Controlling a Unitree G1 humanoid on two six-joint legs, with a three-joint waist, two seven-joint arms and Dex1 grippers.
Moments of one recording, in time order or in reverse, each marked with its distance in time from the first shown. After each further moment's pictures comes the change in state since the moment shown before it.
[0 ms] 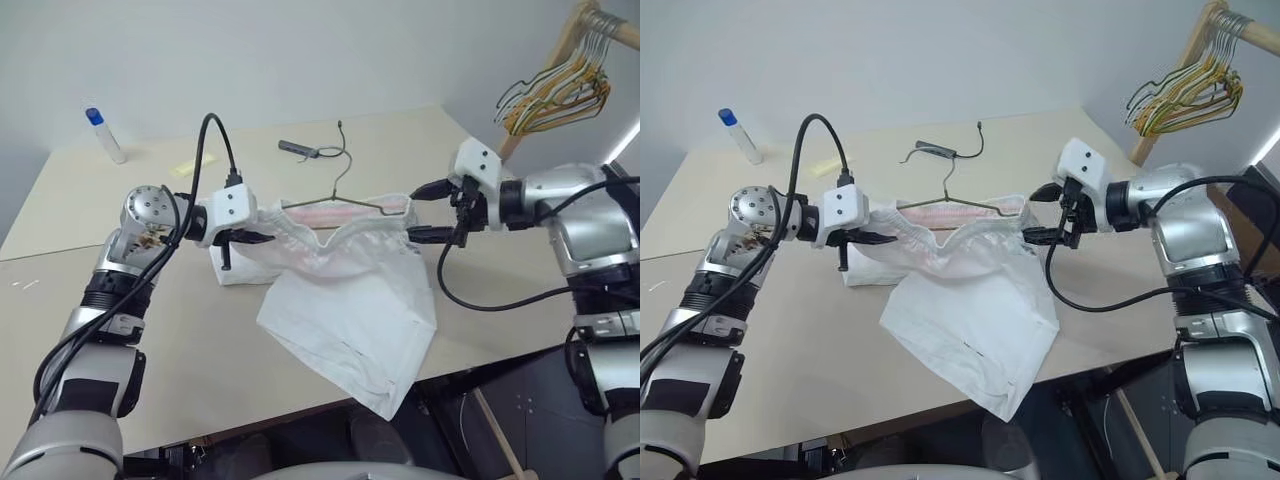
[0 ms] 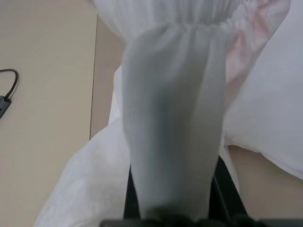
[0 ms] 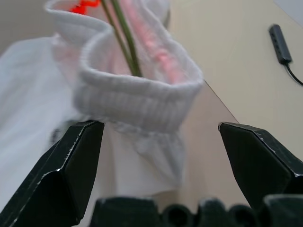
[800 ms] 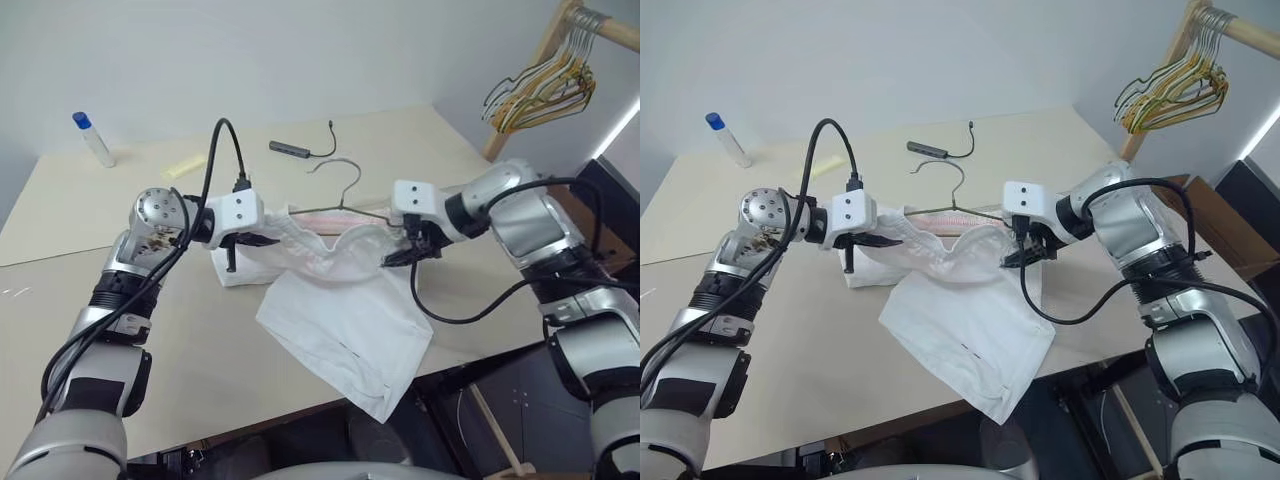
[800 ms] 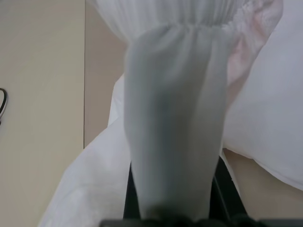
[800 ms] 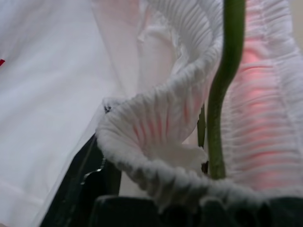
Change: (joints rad) left arm -0.003 -0.033 -0.016 0.010 0.030 -0.032 -0.004; right arm -0.124 0.102 0.277 0.053 -0.280 0.044 0.090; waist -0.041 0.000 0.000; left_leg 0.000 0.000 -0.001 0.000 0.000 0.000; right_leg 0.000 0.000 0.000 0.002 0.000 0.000
